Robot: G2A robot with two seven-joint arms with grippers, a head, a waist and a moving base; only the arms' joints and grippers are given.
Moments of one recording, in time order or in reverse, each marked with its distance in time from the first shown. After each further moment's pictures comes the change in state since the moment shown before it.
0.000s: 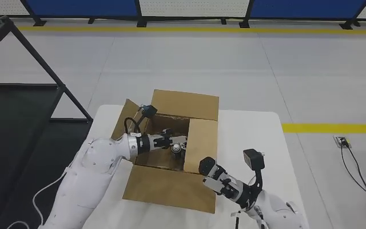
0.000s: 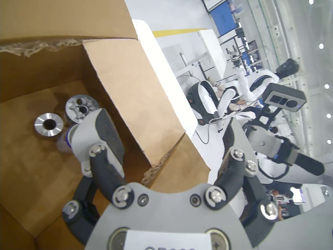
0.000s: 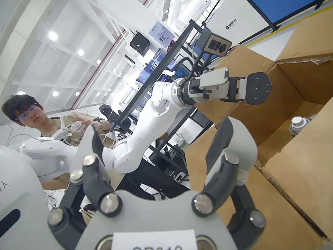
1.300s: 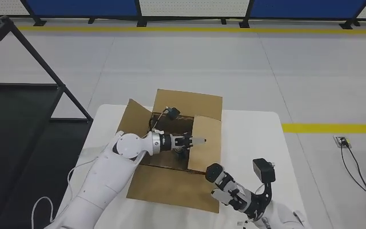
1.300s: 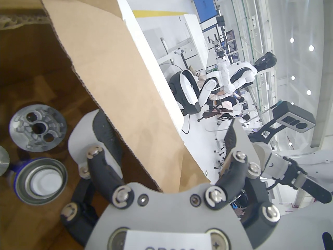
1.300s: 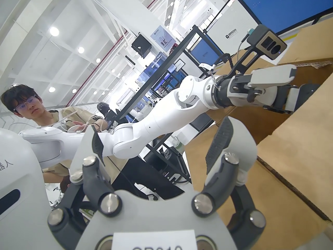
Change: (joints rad) left arm -0.173 -0.118 0.240 0.310 -0.131 -0.137 0.046; right arm -0.075 0.050 0.016 -0.046 -0.026 -0.093 -0.067
